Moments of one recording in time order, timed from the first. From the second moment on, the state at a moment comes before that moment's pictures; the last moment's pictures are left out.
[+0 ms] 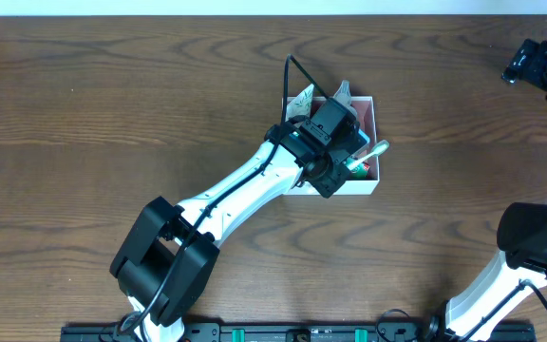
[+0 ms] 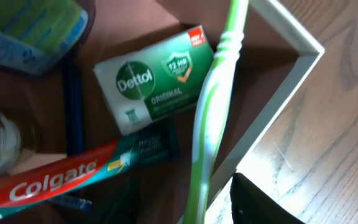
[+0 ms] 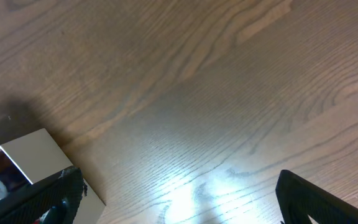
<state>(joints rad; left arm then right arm) -0.75 1.90 1.44 -0.71 0.20 0.09 -0.31 2.01 2.36 -1.63 0.08 0.31</state>
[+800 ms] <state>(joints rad) -0.76 1.90 1.44 -0.68 0.21 0.10 -0.31 2.01 2.36 -1.63 0.08 0.31</state>
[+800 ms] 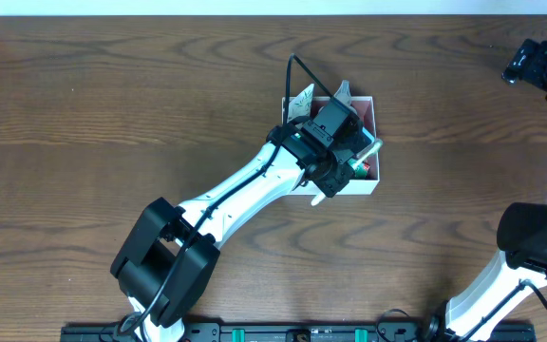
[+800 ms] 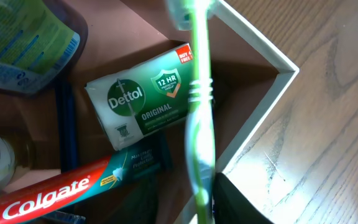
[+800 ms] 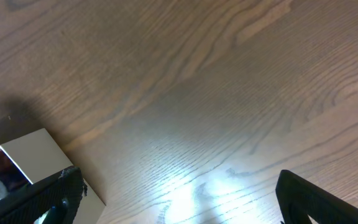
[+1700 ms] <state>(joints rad) -0.72 1.90 1.44 -0.67 0.23 0.09 -0.31 2.01 2.36 -1.63 0.08 0.31</state>
